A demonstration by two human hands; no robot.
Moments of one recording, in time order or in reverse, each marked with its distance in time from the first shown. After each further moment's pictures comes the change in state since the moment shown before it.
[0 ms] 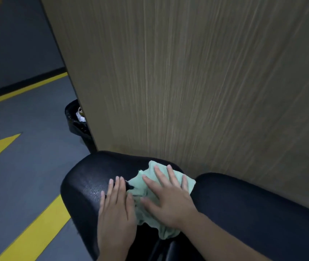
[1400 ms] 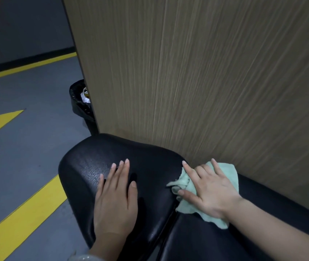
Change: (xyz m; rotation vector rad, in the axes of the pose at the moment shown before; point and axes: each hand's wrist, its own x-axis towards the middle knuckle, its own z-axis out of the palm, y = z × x) left_hand -0.004 0.001 0.001 0.038 0.060 0.045; right_hand -0.013 0.084 -0.032 -0.466 -0.155 -0.063
